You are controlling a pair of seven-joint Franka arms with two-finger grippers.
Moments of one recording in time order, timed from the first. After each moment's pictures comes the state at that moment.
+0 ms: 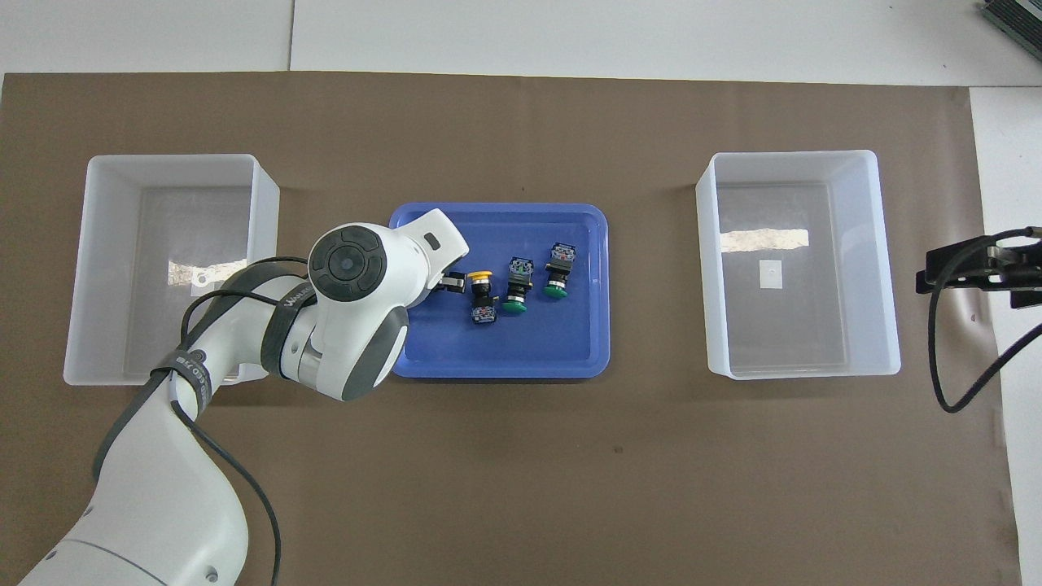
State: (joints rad) left arm -0.52 0.34 0.02 -1.96 -0.02 2.46 -0.28; right arm 0.07 -0.05 -0.12 -1.63 0.01 1.54 0.13
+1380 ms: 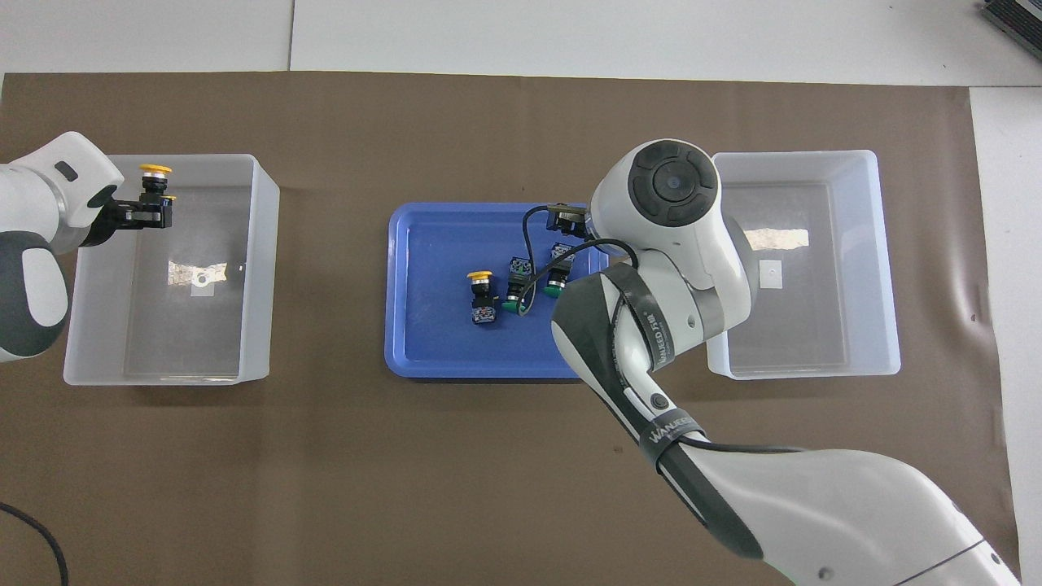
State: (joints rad) left arm 0.02 0.21 0.04 -1.96 -0.02 2.45 0.18; right arm 0.53 0.46 -0.10 -1.61 -0.01 2.20 0.68
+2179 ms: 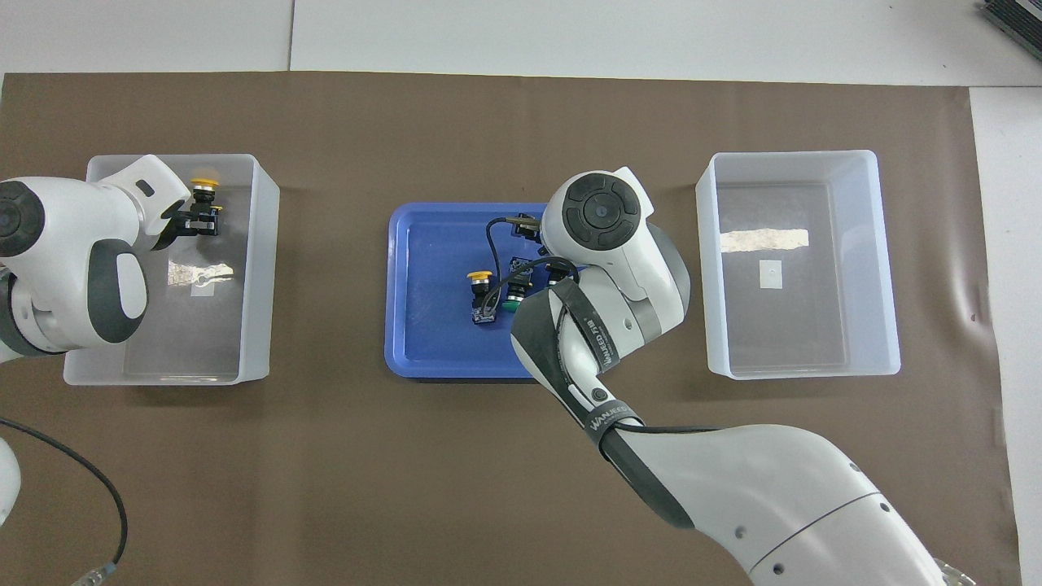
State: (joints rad) left arm 0.02 0.37 0.02 -1.96 -0.02 2.62 0.18; right arm 0.58 0.57 -0.11 -1.58 -0.03 2.30 0.73
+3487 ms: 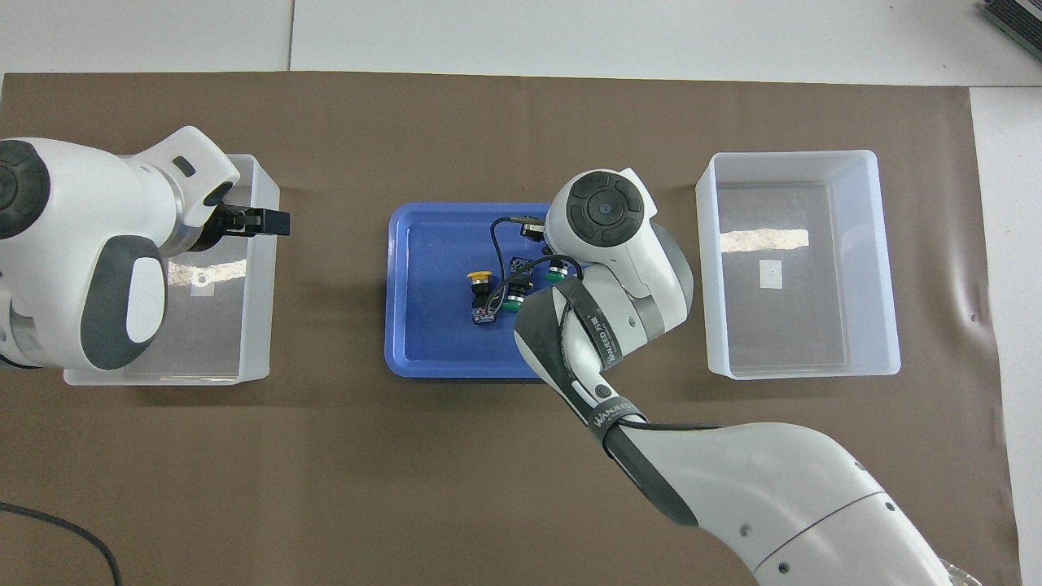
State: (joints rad) left arm -0.20 0.13 0.00 -1.93 -0.02 2.27 -0.06; right arm 0.56 0.54 -0.11 -1.56 -0.01 2.25 0.73
